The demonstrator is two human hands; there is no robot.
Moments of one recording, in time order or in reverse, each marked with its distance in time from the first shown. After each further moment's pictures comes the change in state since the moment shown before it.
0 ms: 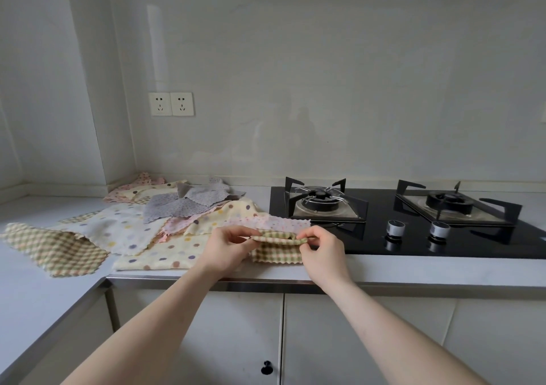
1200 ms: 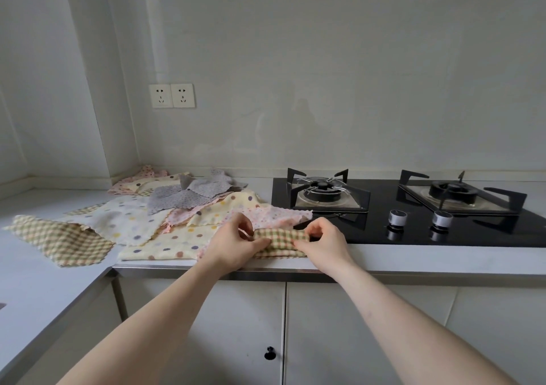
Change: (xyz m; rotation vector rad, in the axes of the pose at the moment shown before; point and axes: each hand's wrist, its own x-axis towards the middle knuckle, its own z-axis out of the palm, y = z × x) left_hand -0.001 -0.006 0.001 0.548 0.067 0.092; right_hand 0.003 0.000 -0.008 -0.040 -0.137 0.191
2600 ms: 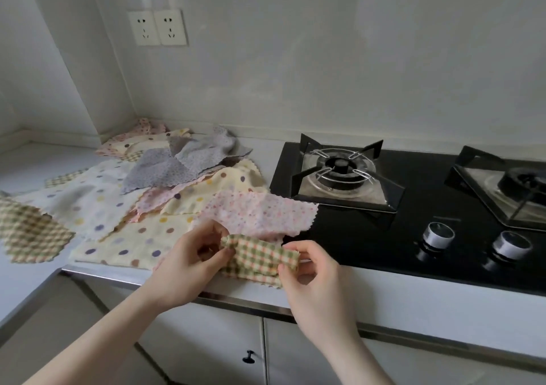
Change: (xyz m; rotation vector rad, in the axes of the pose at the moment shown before) left_hand -0.004 0.003 -0.006 -0.178 -0.117 -0.009; right_hand -0.005 0.009 -0.007 0.210 -0.207 -0.103
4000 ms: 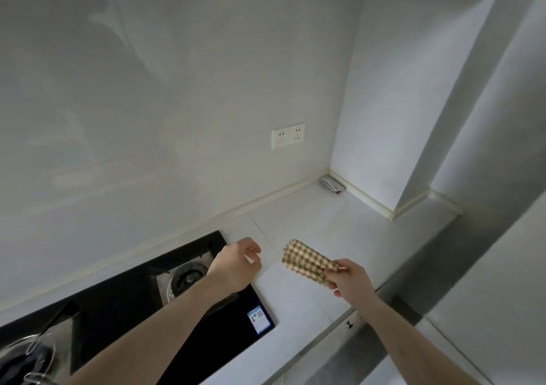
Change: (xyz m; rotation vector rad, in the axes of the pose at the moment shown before) left_hand 0.230 0.595 0.459 0.272 -0.725 0.127; right_hand -0.023 -0.066 -0.756 -0.113 0.628 0.886
